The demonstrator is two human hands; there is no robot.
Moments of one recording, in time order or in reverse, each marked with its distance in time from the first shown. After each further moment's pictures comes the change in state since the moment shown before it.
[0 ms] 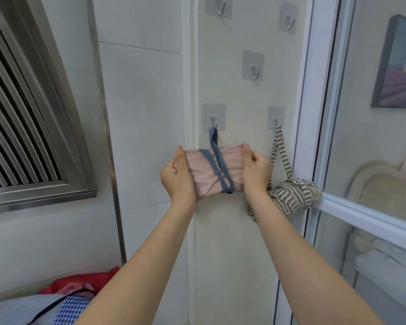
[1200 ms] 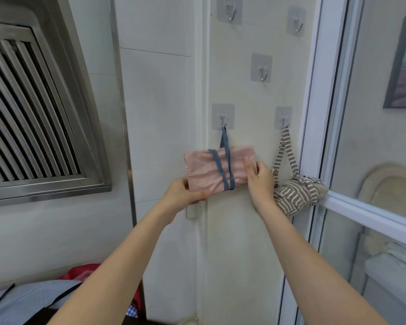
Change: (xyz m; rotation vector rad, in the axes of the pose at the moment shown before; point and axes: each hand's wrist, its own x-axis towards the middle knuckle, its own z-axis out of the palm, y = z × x) left_hand 0.004 -0.003 -0.065 0.421 -0.719 -0.258; right_hand -0.019 0.020 -0.011 -0.179 -0.172 -0.047
